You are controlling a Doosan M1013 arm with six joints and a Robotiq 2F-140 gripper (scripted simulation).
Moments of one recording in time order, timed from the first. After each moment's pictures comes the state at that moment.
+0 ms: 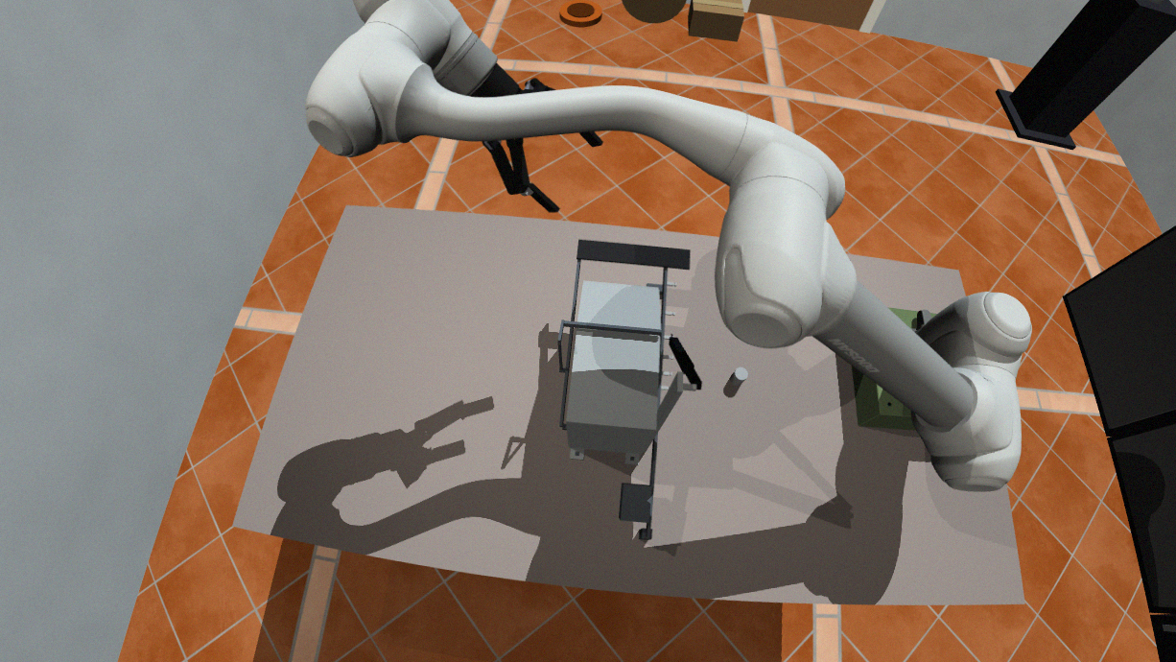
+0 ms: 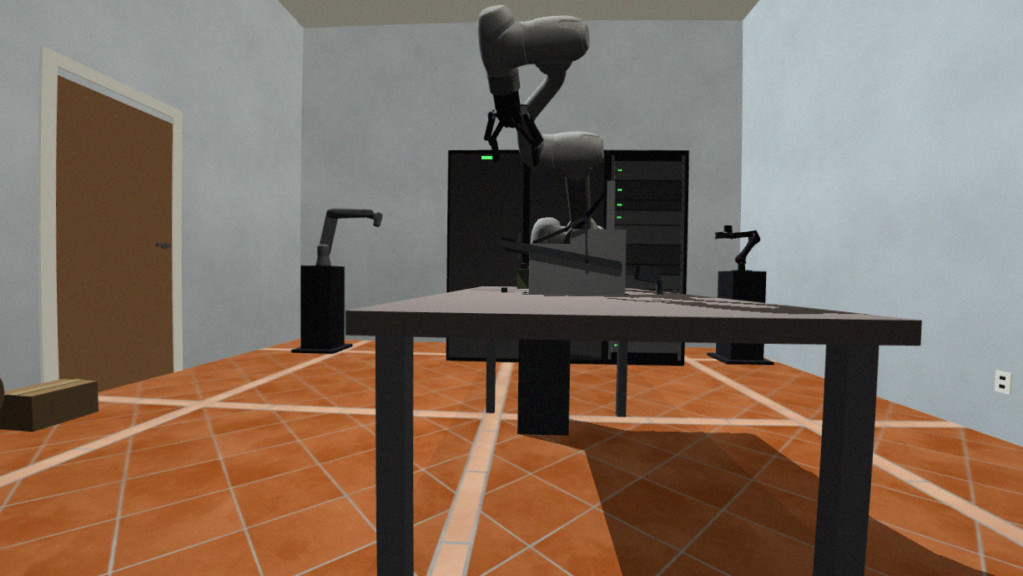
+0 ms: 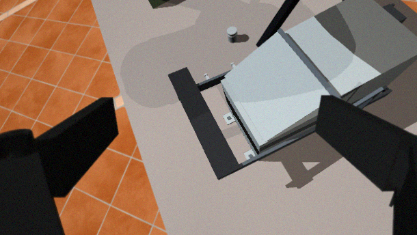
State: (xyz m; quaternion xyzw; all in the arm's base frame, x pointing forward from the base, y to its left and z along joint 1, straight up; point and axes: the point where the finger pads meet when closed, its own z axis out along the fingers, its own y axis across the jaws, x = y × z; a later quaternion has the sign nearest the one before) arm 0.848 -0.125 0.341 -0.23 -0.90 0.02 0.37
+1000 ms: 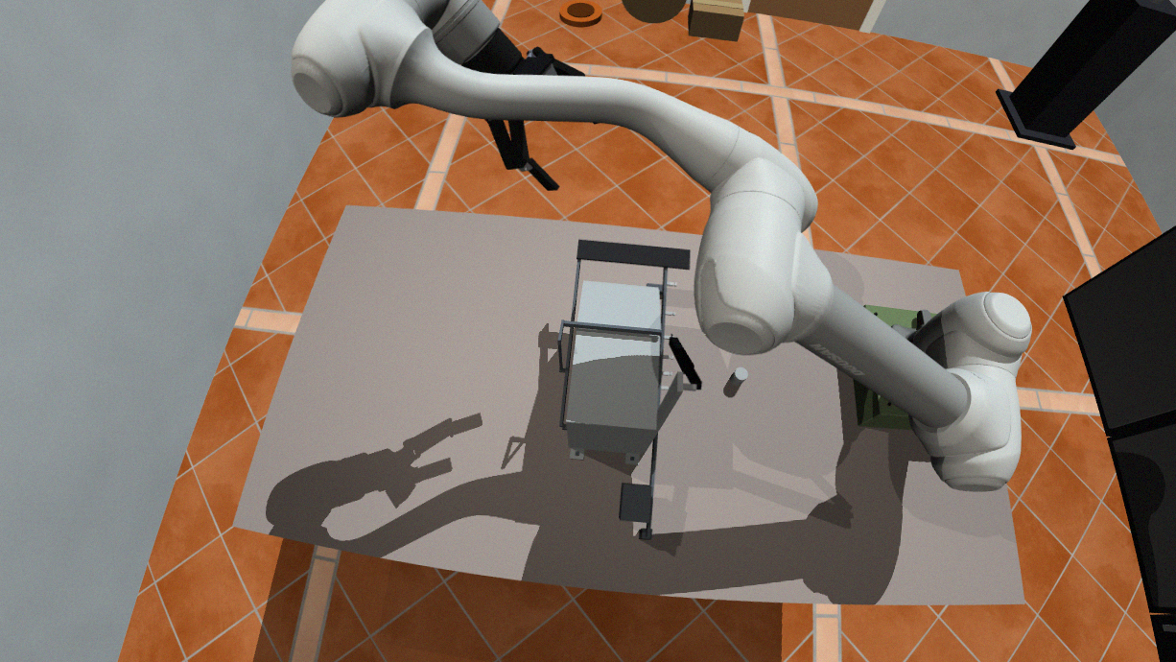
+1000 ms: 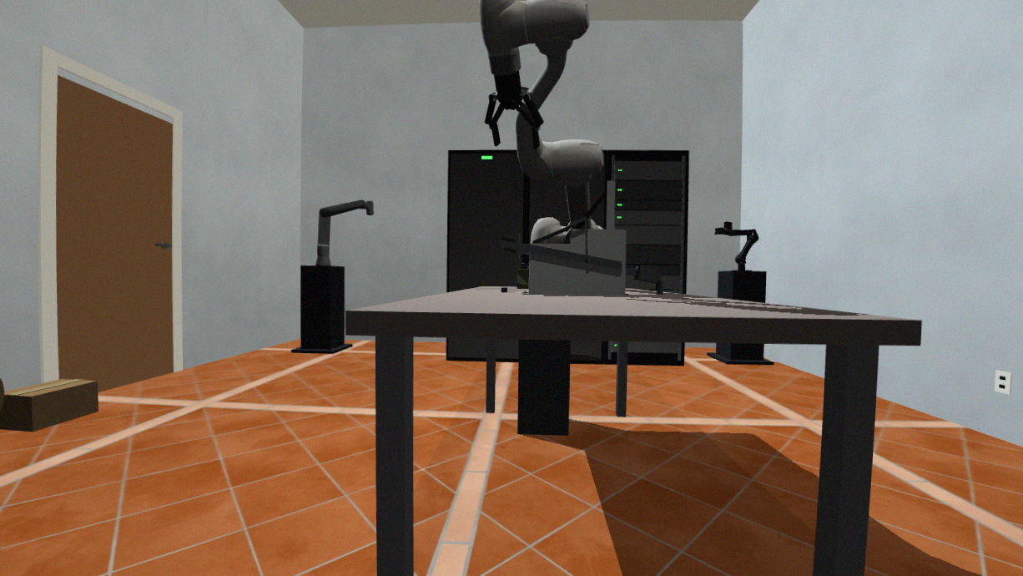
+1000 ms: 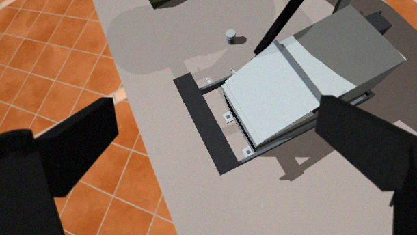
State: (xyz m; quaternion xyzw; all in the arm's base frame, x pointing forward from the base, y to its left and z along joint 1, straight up) arm 0.846 -0.125 0.395 -0.23 -0.91 0.02 0.34
